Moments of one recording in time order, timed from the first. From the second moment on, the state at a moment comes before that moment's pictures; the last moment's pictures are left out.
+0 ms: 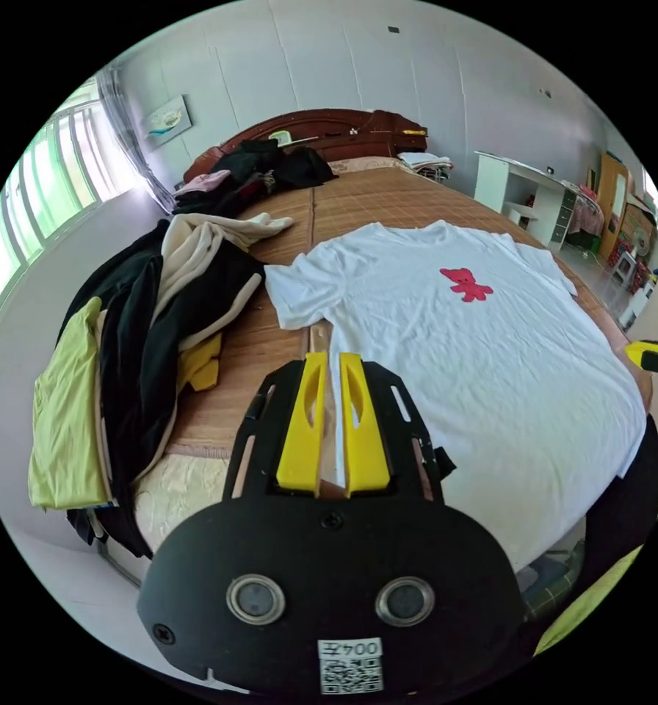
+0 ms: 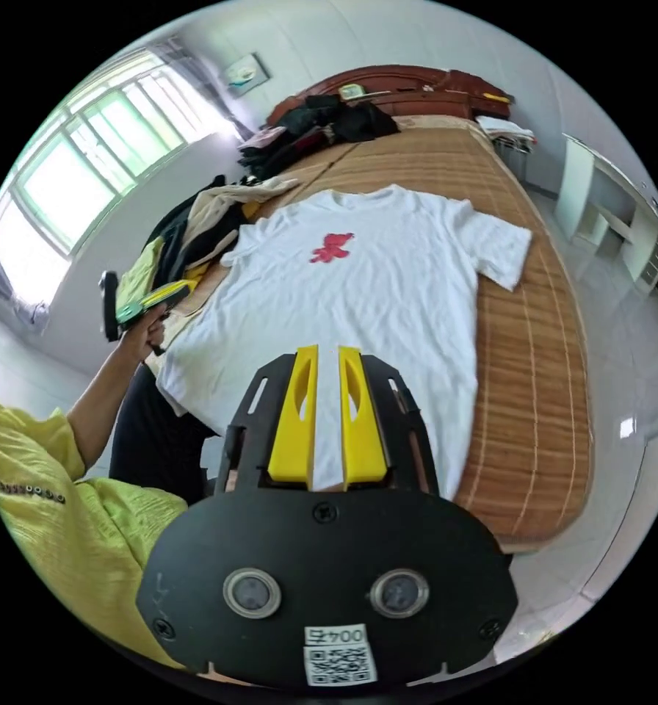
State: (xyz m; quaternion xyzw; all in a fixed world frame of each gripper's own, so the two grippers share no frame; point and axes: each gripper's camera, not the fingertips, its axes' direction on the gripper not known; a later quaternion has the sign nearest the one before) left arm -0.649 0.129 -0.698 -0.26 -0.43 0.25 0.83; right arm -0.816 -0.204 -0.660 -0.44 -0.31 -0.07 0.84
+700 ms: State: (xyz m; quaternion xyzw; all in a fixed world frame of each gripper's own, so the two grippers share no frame) left arm -0.845 -0.032 -0.680 -0.34 -0.34 0.06 0.88; right arm -1.284 -0.356 -0.412 -0.44 -0.39 -0.35 0.73
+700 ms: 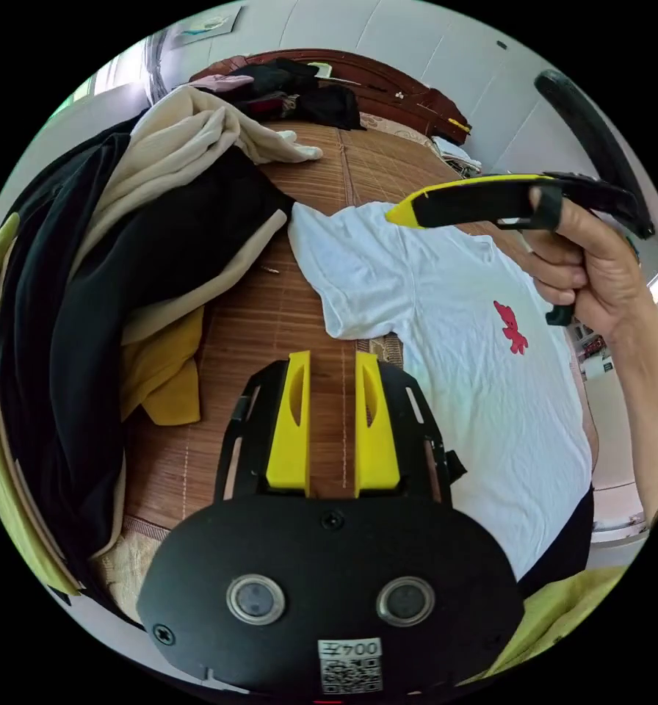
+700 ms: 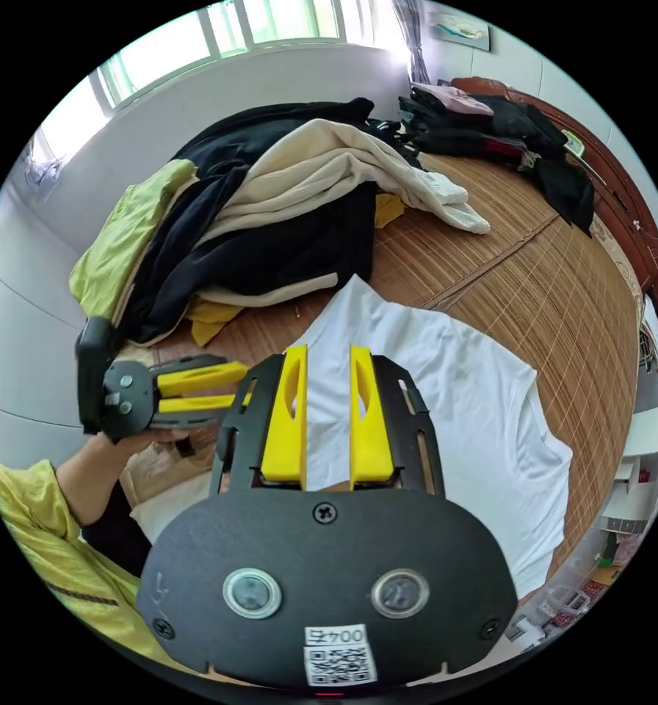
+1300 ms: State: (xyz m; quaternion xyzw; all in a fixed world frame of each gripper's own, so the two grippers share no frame) left arm -0.889 -0.050 -0.657 -0.35 -0.28 0.07 0.89; right arm -1.476 -0.386 -0.307 -0.50 -0.30 -0.57 0.58
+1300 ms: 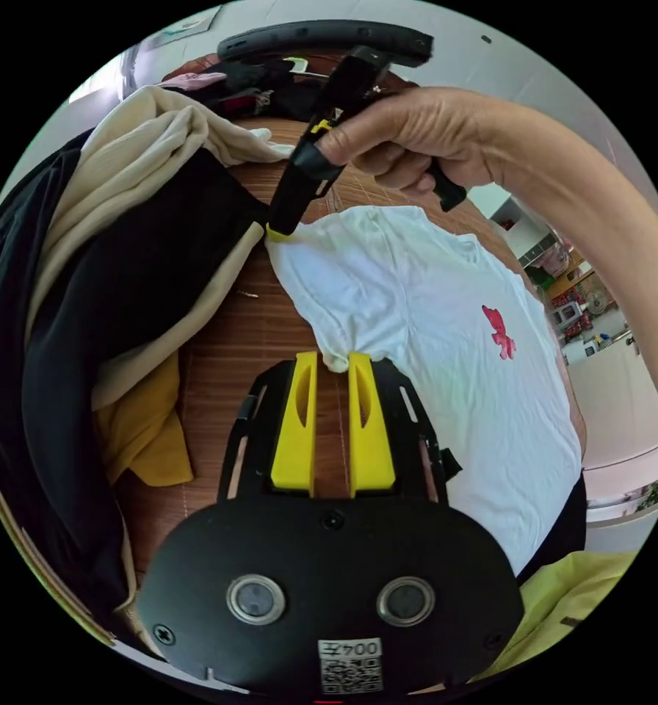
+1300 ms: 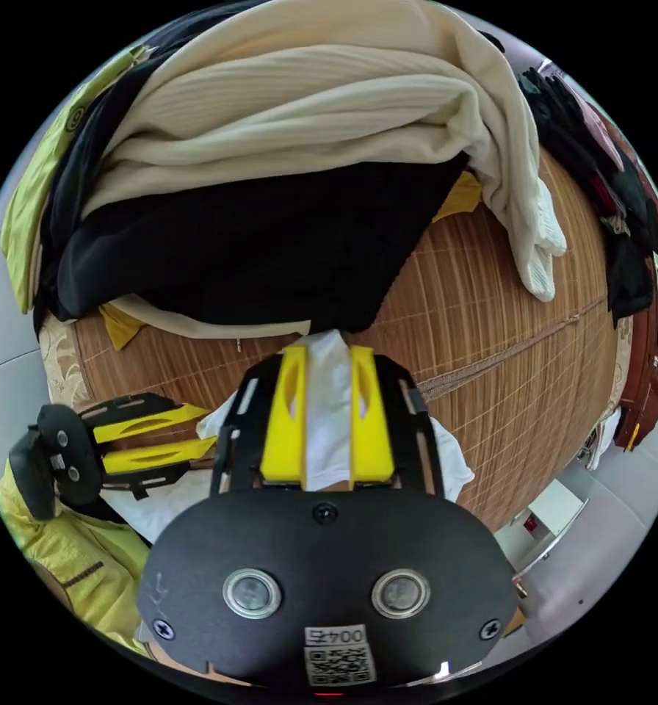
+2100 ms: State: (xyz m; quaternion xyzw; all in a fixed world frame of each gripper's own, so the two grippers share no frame) left arm -0.689 0.247 -0.518 -0.39 -0.39 0.54 0.63; right arm -1.132 -0.407 -0.310 -0.41 -0.39 -0.20 0.80
